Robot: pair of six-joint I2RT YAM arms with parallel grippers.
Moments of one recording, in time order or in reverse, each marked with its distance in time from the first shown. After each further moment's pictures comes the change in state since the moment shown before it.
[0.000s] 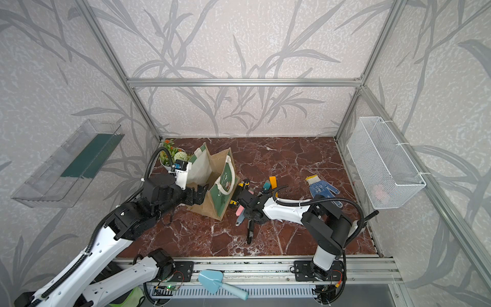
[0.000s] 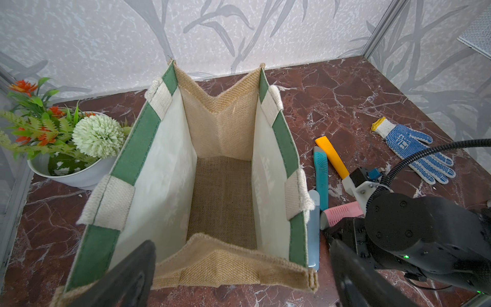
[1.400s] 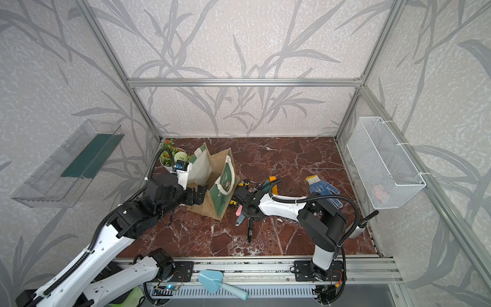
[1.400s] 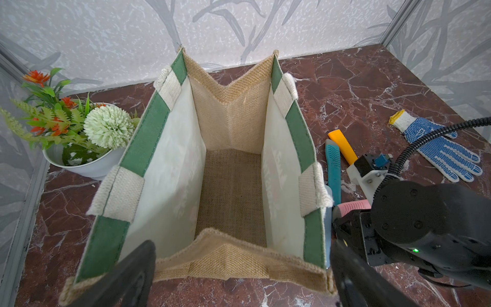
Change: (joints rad) left arm 0.000 0.018 0.000 -0.024 -0.037 -0.001; right arm -0.009 0.048 0.105 -0.080 0.044 -0.147
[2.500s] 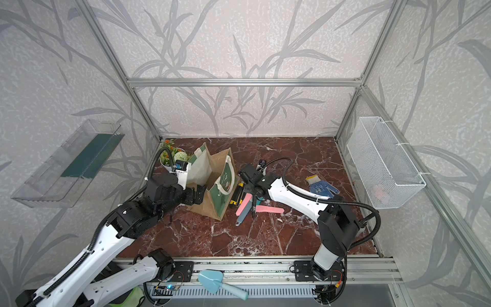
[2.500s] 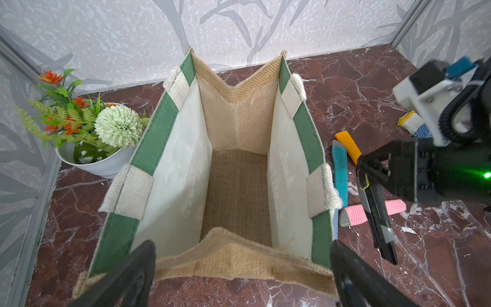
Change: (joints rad) left arm 0.000 -0.002 0.000 -0.005 -0.030 0.001; right arm -0.119 -0.112 0.233 -0.109 0.151 -0.209
